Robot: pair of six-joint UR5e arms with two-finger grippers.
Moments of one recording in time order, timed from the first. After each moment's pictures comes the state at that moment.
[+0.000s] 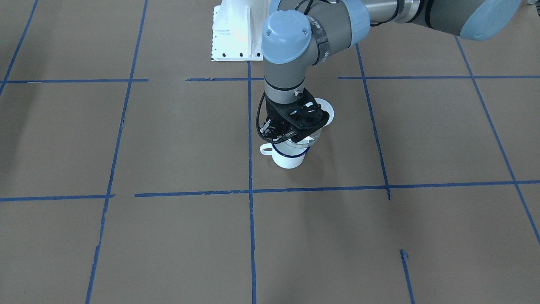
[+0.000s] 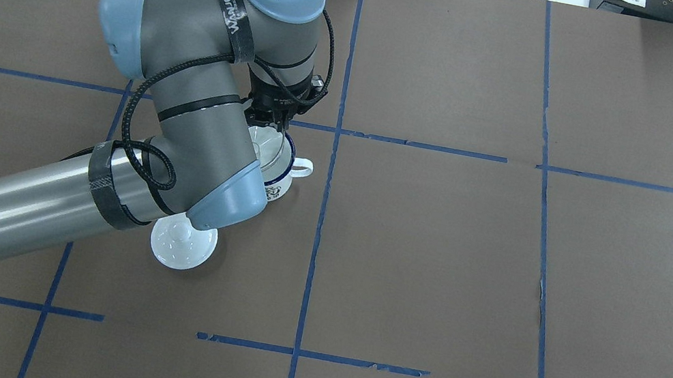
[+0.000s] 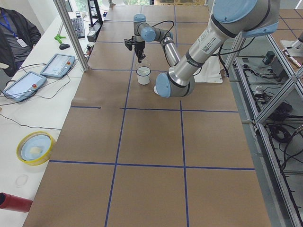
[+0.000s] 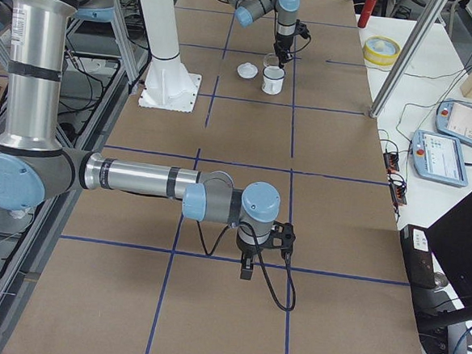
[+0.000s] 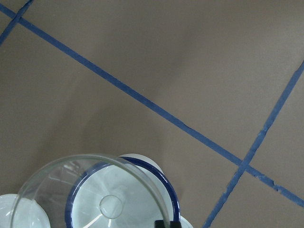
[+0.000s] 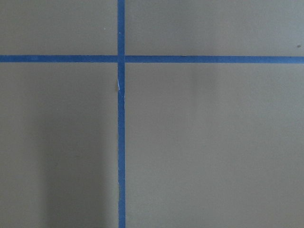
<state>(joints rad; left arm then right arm) -0.66 -2.48 -1.56 -1.33 -1.94 -1.63 1.57 -1.68 1.65 -1.57 2.29 0.01</state>
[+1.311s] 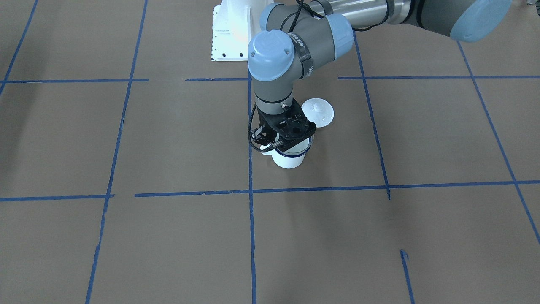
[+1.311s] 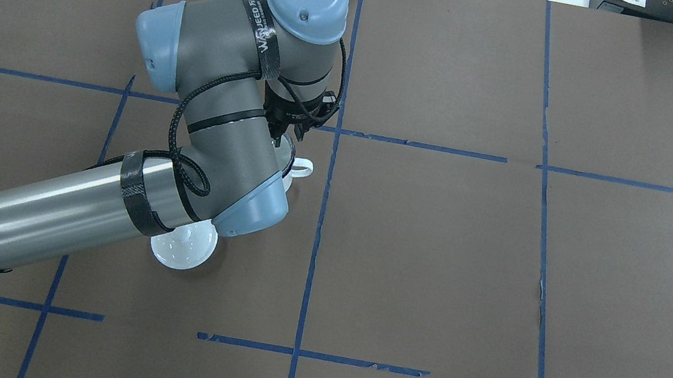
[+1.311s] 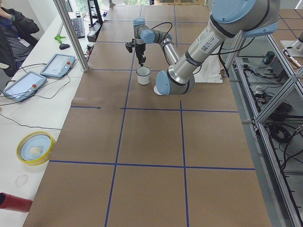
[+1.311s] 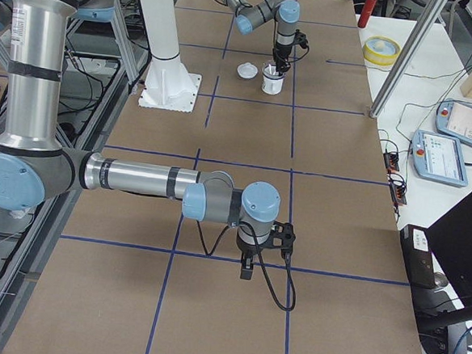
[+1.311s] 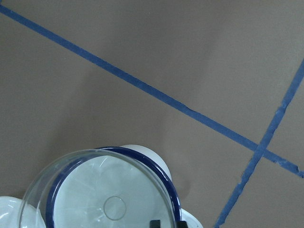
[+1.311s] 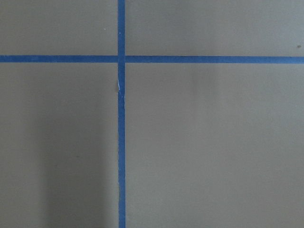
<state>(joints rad) -0.64 -2.51 -1.48 -1.34 -1.94 -1.57 1.57 -1.68 1.65 -1.57 2.29 0.01</state>
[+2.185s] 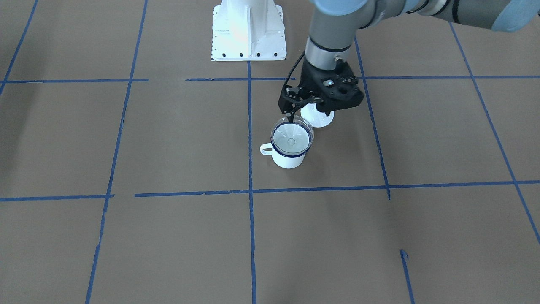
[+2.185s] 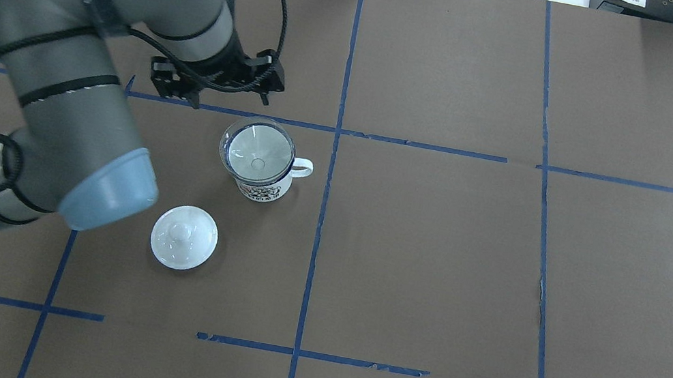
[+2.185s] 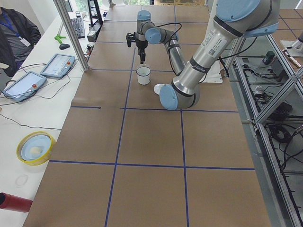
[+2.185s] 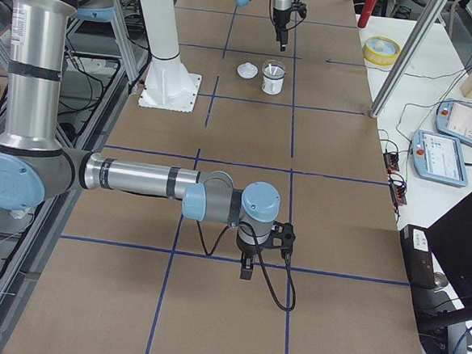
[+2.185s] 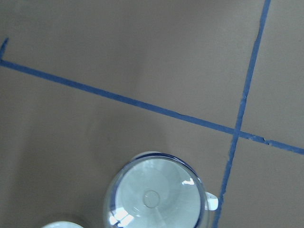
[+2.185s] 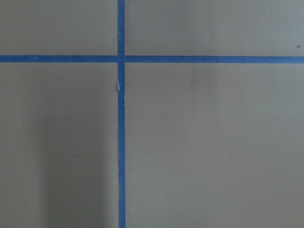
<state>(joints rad) -0.78 -2.25 -1.91 -1.34 -1.98 -1.20 1.57 -1.68 1.65 -1.57 2.29 0.01</state>
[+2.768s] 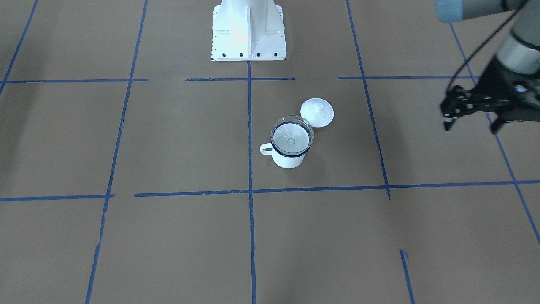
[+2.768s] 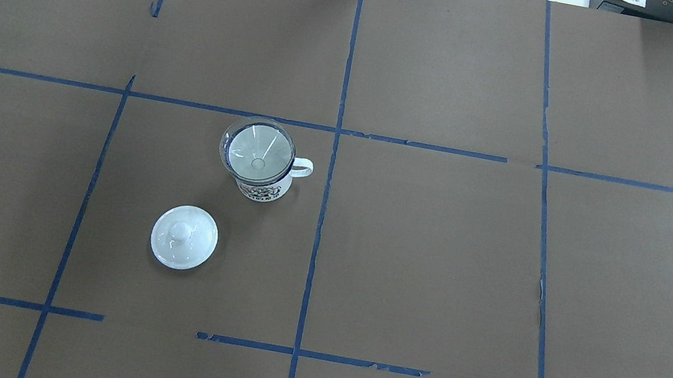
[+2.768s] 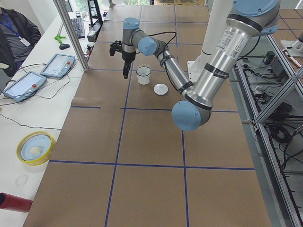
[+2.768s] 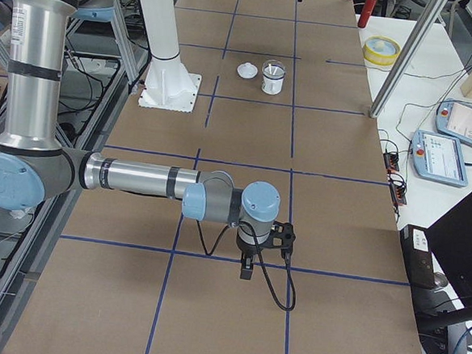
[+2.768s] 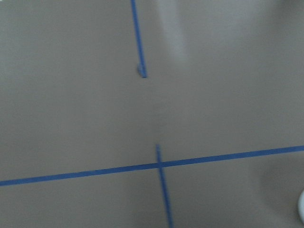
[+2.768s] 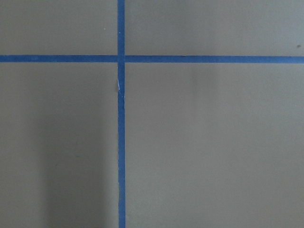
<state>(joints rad) -1.28 -1.87 -1.93 -1.35 -2.14 -0.23 1.57 -1.68 1.65 -1.57 2.29 0.01</state>
